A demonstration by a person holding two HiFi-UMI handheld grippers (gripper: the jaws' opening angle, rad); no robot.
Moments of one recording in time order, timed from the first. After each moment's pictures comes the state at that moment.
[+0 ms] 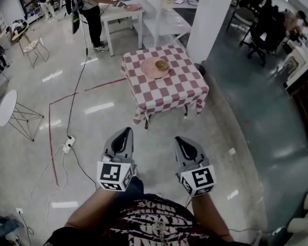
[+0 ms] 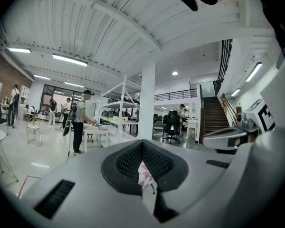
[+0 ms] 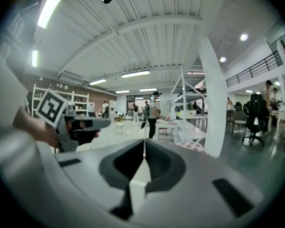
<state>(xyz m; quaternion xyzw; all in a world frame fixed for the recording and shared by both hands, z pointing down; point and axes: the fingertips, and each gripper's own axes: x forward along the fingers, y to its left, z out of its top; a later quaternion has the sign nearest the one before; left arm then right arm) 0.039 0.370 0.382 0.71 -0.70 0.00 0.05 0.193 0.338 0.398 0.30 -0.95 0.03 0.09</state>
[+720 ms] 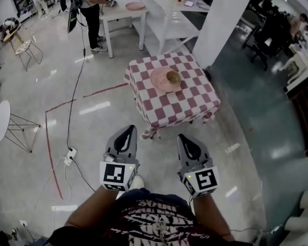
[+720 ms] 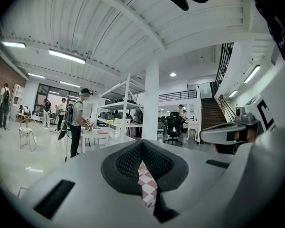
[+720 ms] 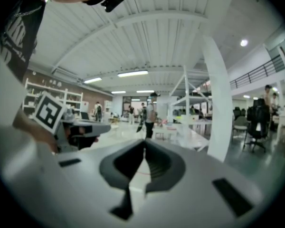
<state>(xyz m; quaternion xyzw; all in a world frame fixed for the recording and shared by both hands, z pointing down) -0.117 0.254 0.376 0.73 -0.68 0.00 0.05 0.030 0.230 0.372 0.33 -0.94 0.02 0.09</state>
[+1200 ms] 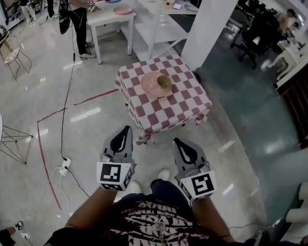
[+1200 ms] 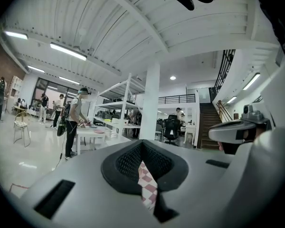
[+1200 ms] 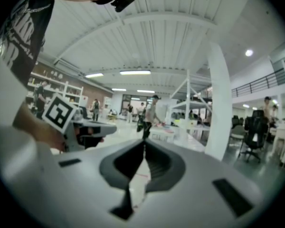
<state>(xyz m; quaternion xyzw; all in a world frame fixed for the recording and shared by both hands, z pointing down) -0.133 0.227 0.373 0.74 -0.67 -0.03 0.07 0.017 0.228 0.359 0.34 -0.94 -0.03 0.10</state>
